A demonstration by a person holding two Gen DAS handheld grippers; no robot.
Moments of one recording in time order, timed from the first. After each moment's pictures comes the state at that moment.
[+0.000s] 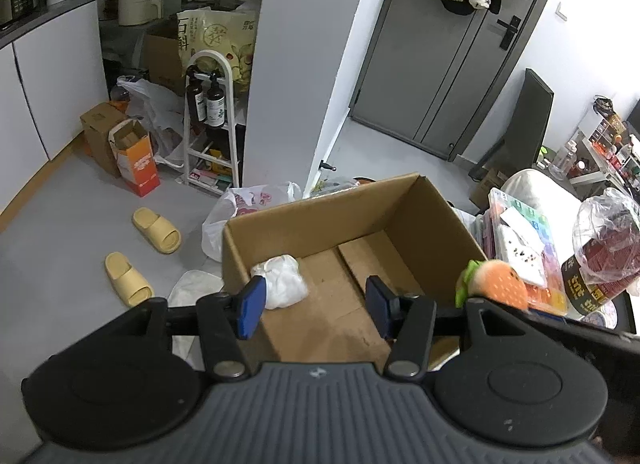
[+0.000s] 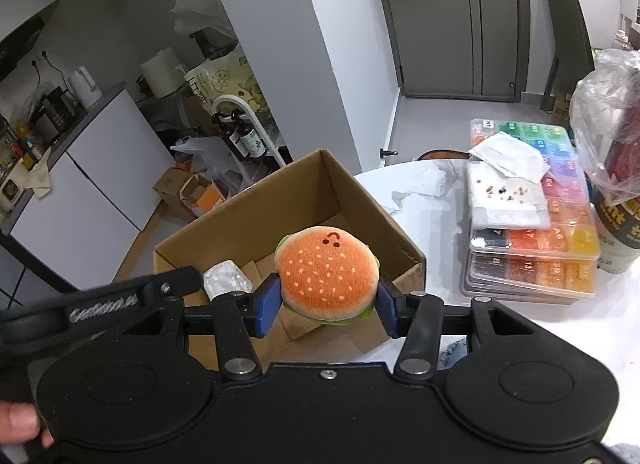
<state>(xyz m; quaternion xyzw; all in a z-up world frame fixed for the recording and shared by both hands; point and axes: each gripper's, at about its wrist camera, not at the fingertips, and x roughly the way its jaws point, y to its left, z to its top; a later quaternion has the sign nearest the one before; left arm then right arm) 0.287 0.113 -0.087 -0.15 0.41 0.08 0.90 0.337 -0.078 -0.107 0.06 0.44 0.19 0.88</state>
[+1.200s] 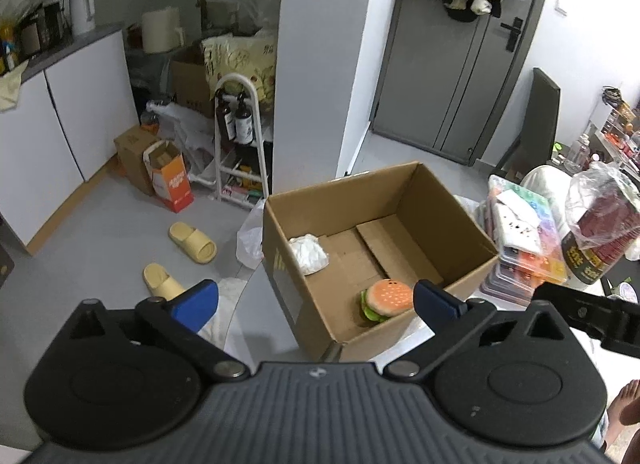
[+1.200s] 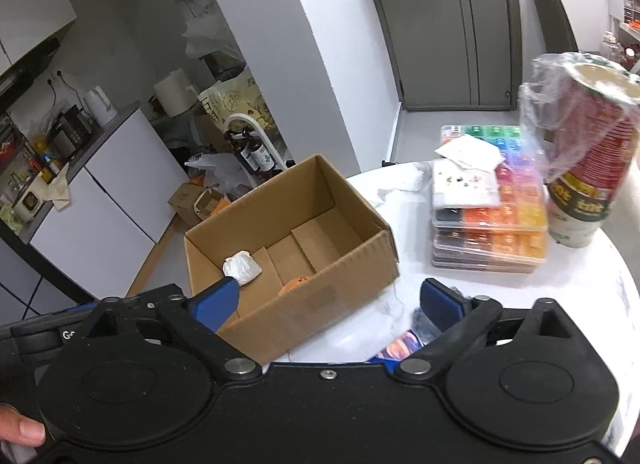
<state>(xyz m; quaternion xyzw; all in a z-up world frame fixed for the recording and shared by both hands) 0.218 0.084 -0.055 -0.10 0.39 0.12 0.91 0.269 -0.134 -0.067 0.08 0.41 0.19 0.89</state>
